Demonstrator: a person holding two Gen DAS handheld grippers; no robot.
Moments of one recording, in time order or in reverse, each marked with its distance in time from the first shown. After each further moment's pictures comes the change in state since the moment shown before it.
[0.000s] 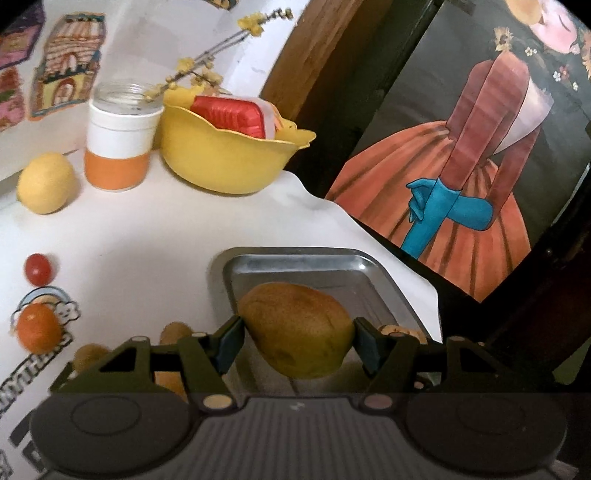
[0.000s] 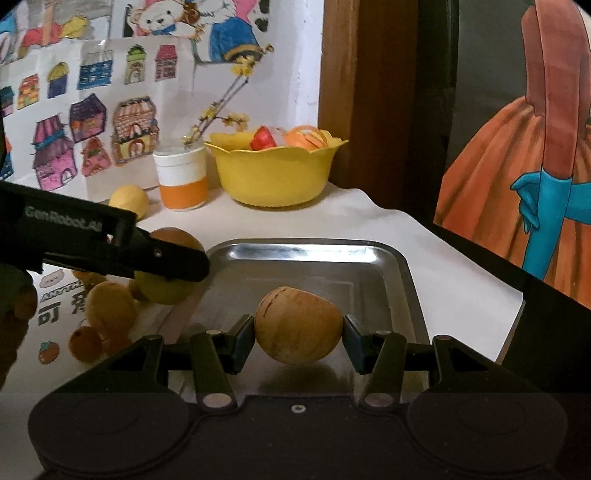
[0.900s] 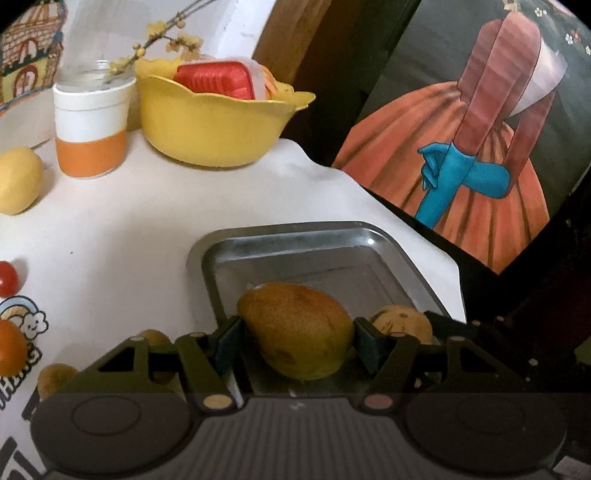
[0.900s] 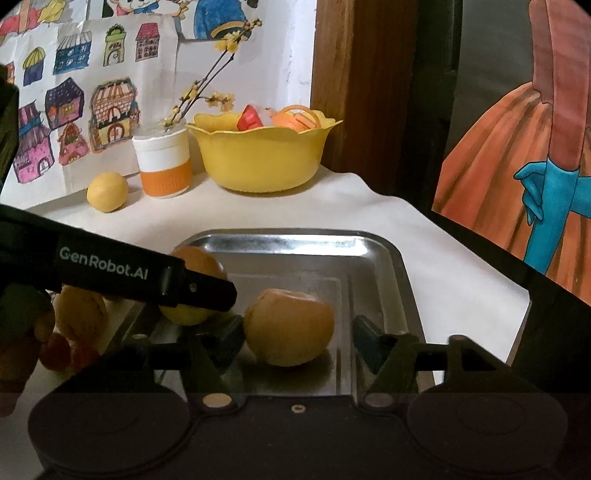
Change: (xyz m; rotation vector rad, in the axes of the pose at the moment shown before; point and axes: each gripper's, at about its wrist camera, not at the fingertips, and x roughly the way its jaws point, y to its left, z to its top) left arm 0.039 -0.008 0.004 0.050 0.084 0.042; right arm 0.029 -0.006 0.006 -0.010 0.058 -0.015
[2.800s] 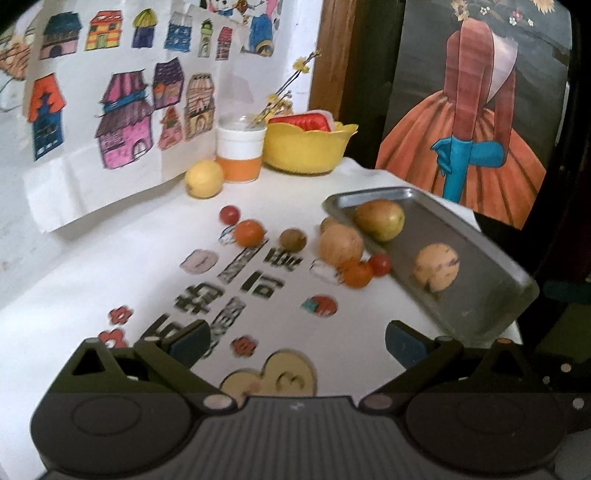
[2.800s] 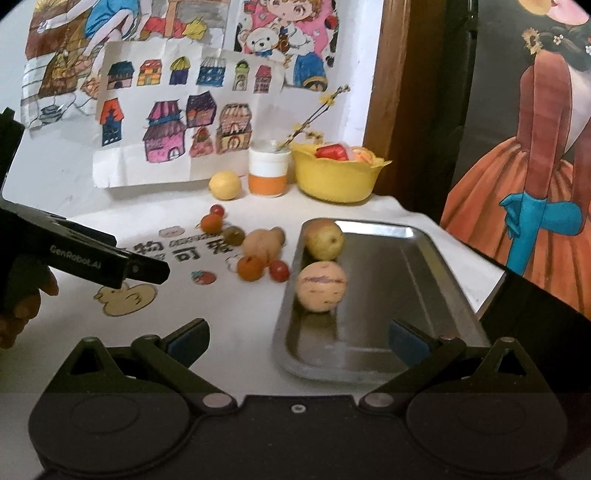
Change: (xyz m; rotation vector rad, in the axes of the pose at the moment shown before) left arm -0.208 0.068 -0.133 0.186 -0.125 0.191; right arm -0.181 0.129 -0.089 -0.067 -0.092 -0.006
